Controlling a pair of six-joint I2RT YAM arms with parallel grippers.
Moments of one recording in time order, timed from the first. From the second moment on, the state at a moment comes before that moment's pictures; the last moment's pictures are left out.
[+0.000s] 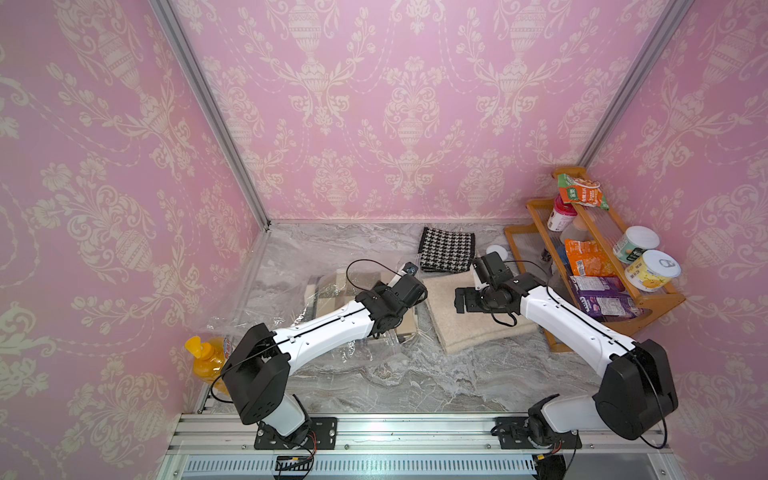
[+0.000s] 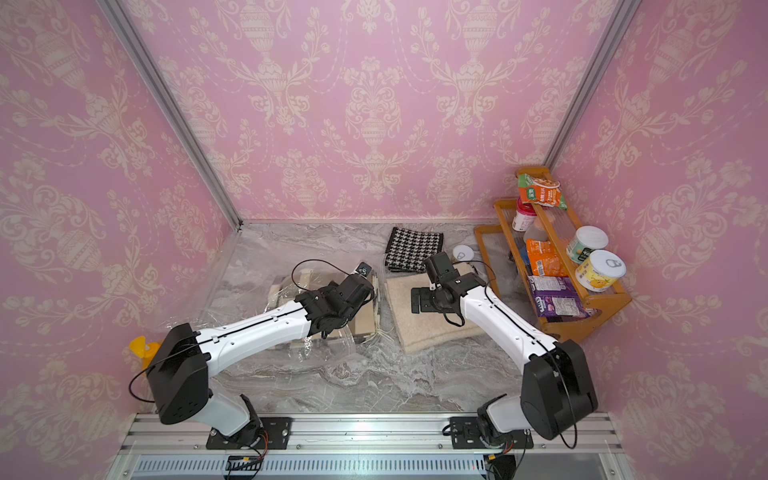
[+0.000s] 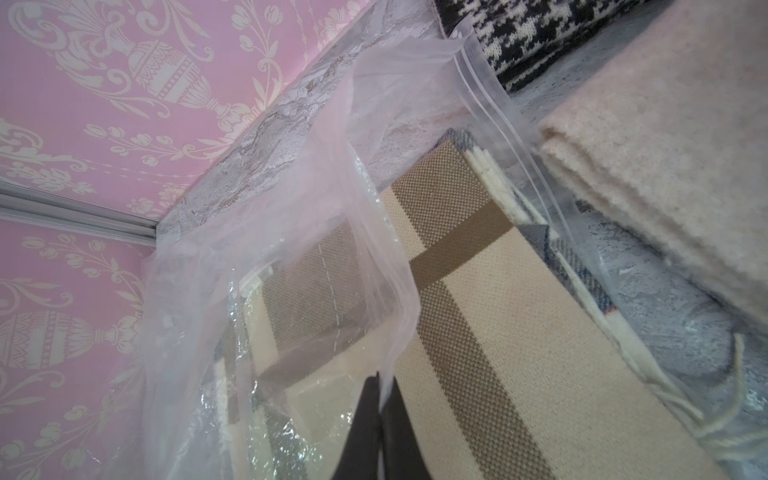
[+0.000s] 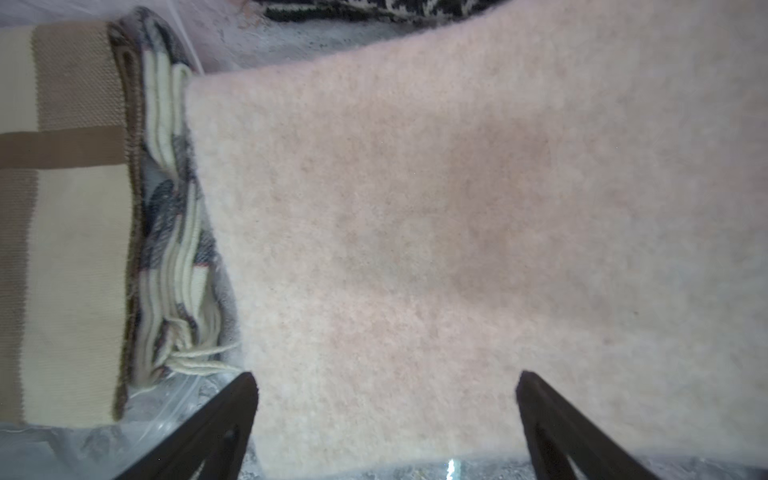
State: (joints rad) left arm -0.86 1.57 1.15 -0.54 -0.67 -0.08; right arm 0.42 1.41 1.06 -0.74 0.03 0.40
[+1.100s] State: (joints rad) left arm -0.86 1.39 0.91 -0.46 -0.64 -0.22; right arm 0.70 1.57 0.79 0.09 -0.53 0.96
